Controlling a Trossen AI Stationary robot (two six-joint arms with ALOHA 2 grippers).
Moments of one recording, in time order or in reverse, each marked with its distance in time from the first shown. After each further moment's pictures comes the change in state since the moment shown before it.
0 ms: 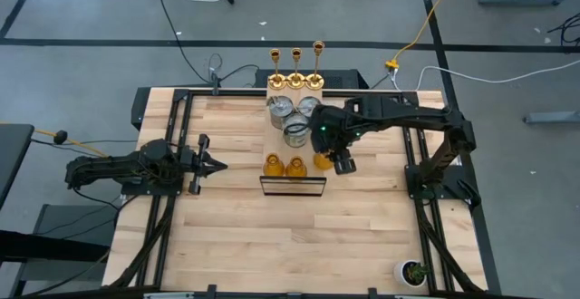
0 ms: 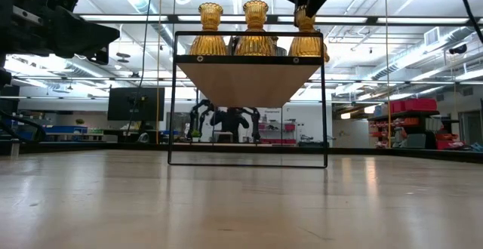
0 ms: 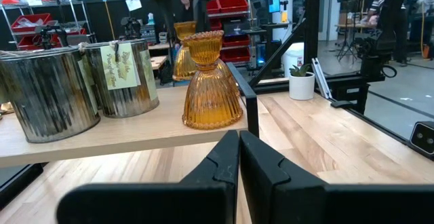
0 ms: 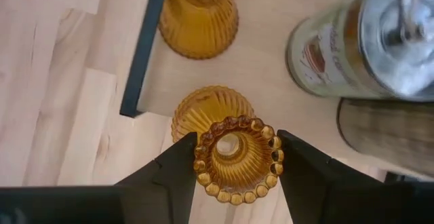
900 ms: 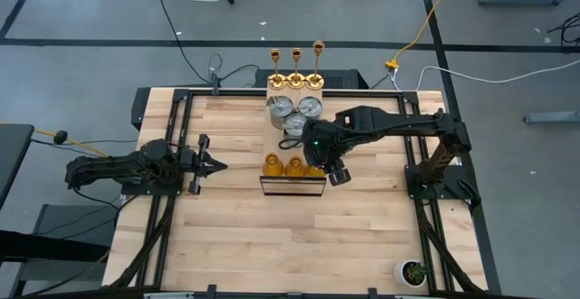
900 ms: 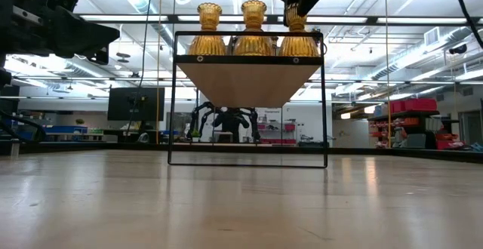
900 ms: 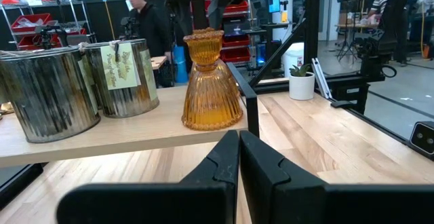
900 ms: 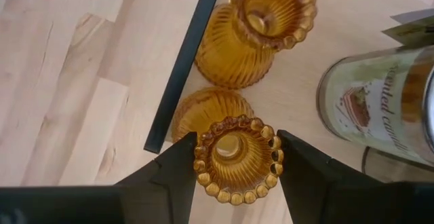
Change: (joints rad) left arm 0.000 0.000 0.000 0.000 0.000 0.000; right arm 0.072 0.047 0.000 0.065 0.002 -0.032
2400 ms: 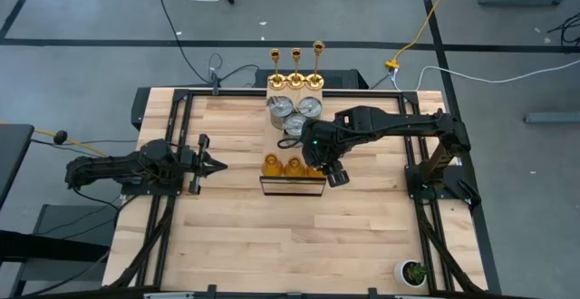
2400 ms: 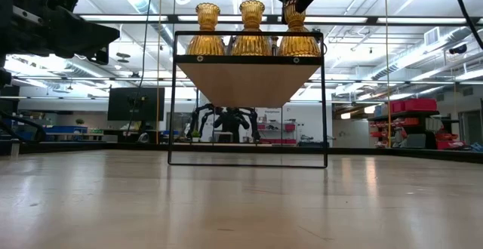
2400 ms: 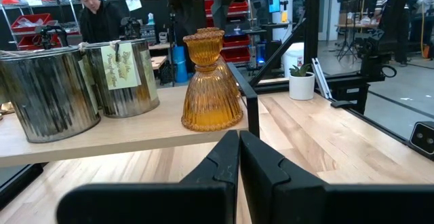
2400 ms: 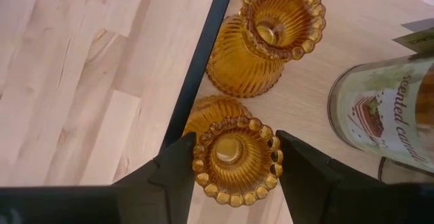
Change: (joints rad) left arm 0.000 0.000 0.000 0.000 0.000 0.000; right arm 0.002 0.005 0.000 0.020 -0.054 0.034
